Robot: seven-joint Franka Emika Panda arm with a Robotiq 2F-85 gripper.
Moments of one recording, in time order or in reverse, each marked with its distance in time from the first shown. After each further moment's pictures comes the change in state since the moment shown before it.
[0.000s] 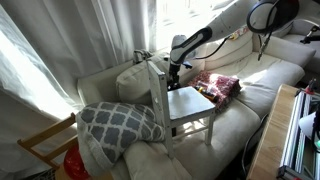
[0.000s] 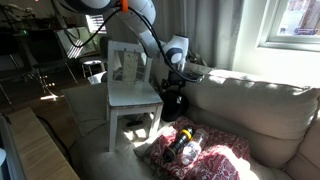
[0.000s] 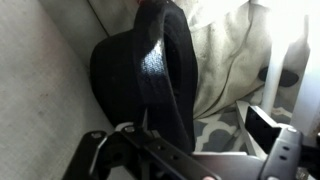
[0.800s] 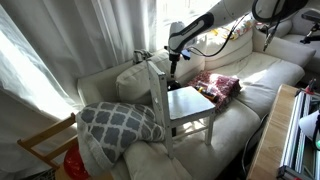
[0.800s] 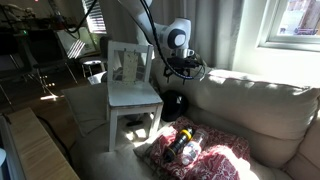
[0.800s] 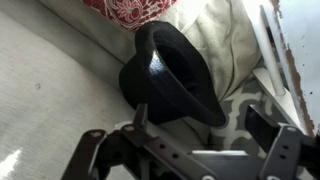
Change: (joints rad) arm 0.031 -0.128 -0.060 -0.023 -0.003 -0.119 0.468
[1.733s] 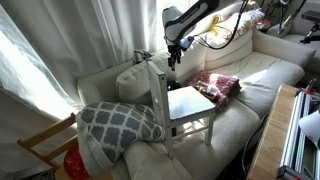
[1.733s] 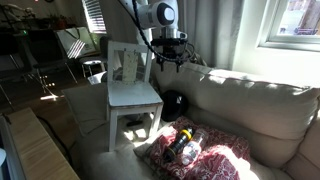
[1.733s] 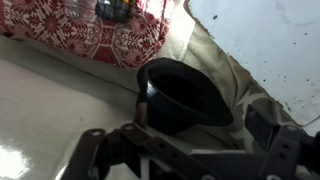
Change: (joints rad) arm 0.148 -0.247 -0.130 -0.195 -0.063 -0.129 0.435
